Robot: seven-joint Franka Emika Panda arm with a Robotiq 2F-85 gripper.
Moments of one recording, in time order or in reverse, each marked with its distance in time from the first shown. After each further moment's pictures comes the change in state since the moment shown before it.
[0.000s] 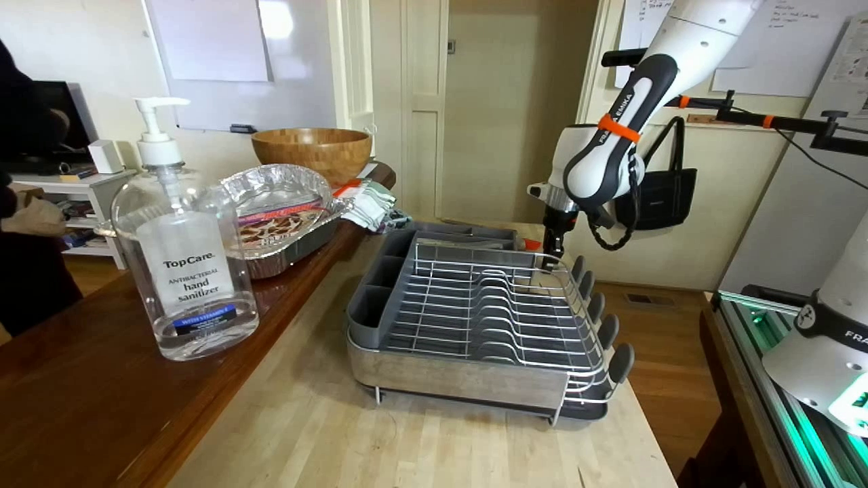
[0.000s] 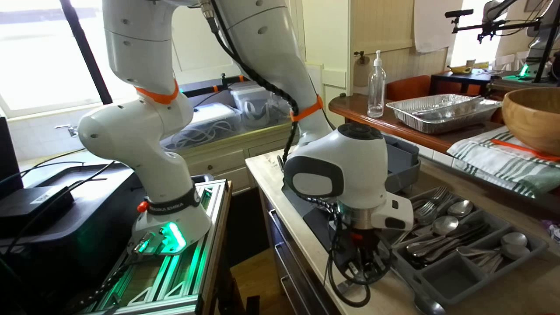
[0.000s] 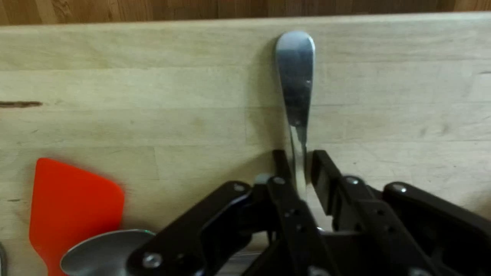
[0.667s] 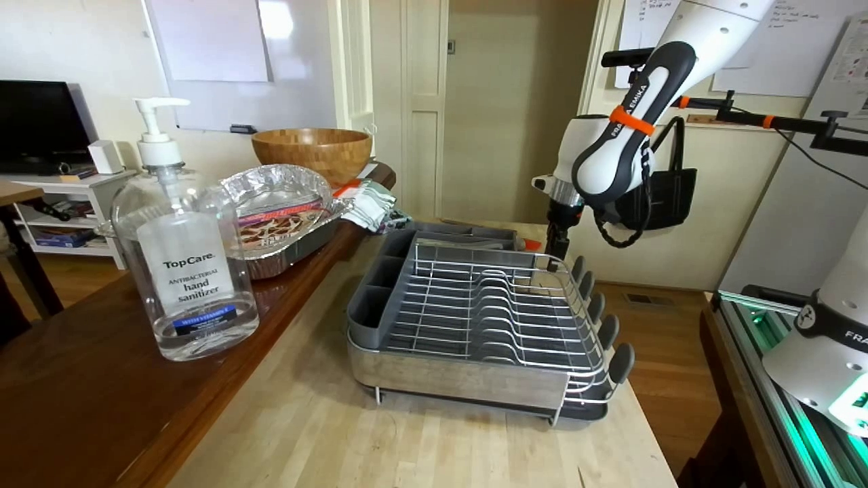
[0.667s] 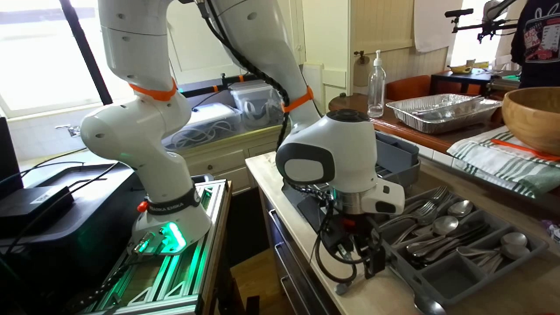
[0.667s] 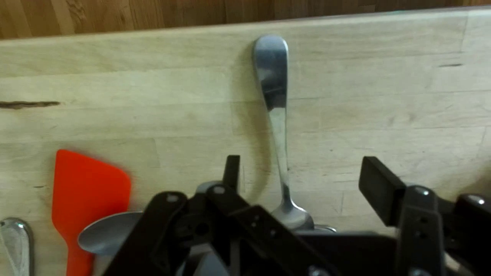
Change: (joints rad) arm 0.093 -0.083 -0.068 -0.072 -0.006 0.022 0.070
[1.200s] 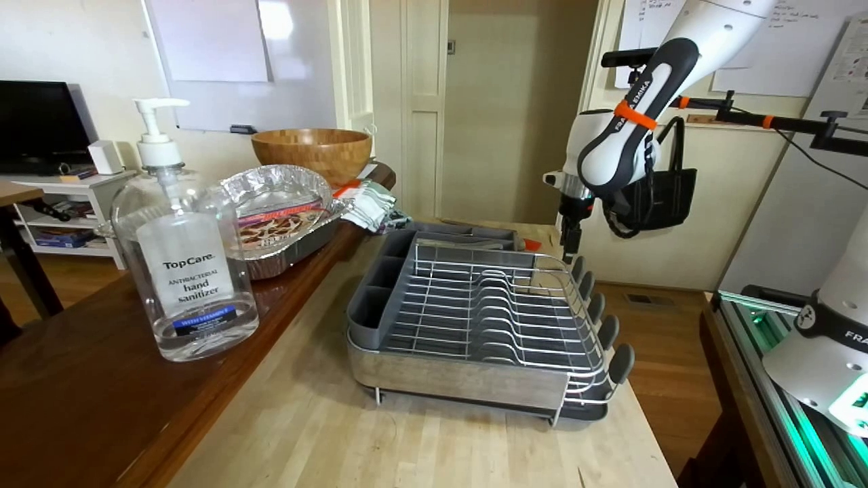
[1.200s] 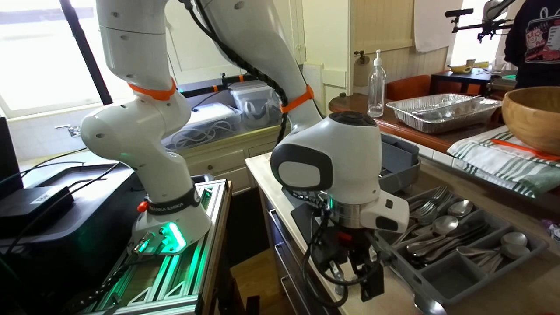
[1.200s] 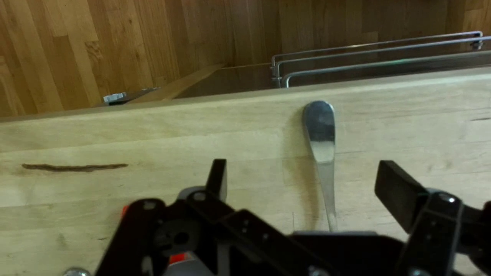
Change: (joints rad) arm 0.007 -0.020 -0.098 0.015 -0.027 -0.082 -0.006
